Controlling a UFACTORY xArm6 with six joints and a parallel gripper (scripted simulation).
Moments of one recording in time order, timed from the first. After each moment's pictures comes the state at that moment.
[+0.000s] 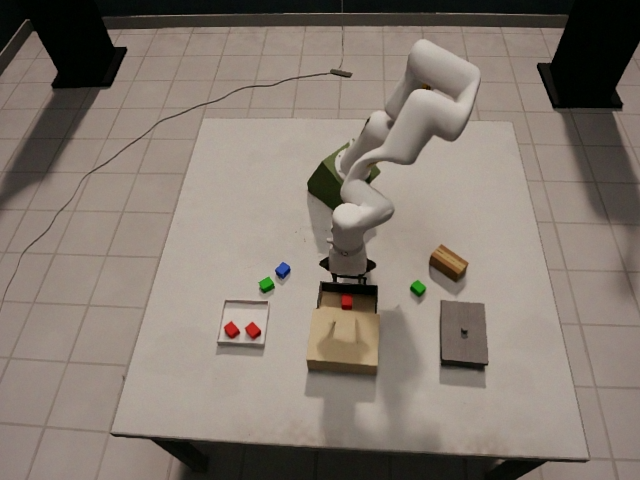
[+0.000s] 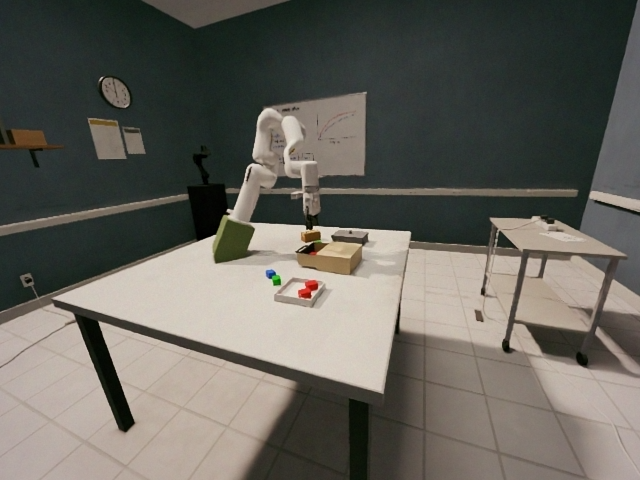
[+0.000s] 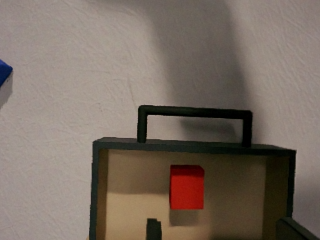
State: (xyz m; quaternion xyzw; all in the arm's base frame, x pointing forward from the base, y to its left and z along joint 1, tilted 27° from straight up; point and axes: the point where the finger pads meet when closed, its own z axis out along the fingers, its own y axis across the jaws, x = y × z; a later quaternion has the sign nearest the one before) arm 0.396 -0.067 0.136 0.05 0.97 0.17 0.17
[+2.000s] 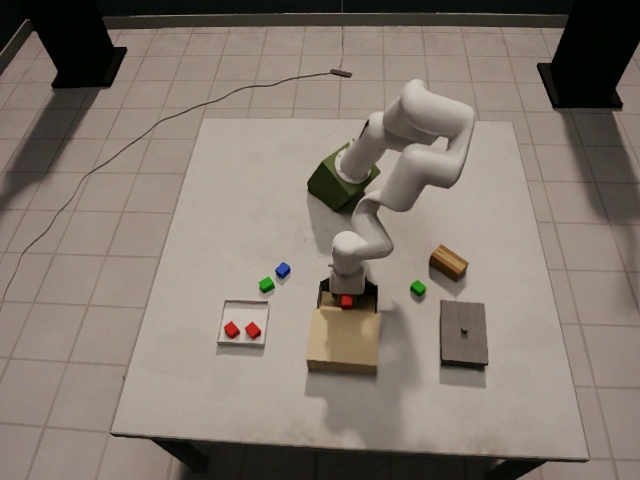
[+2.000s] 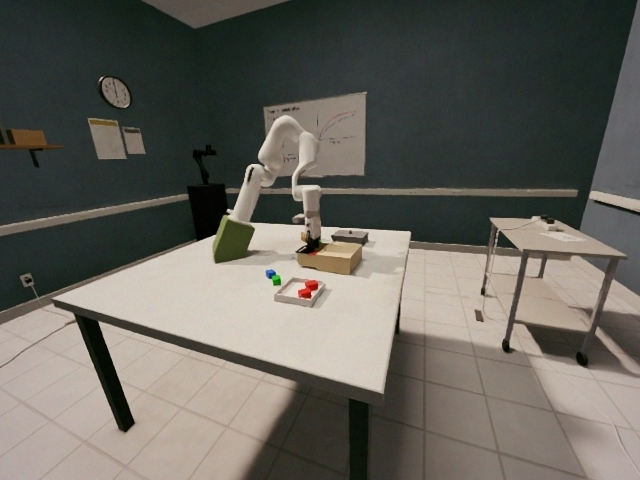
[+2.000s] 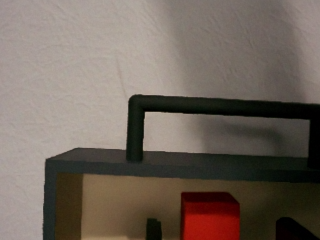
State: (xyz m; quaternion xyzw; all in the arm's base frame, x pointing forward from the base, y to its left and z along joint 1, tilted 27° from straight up) arm 0.435 -0.034 0.036 0.05 0.97 0.17 0.17
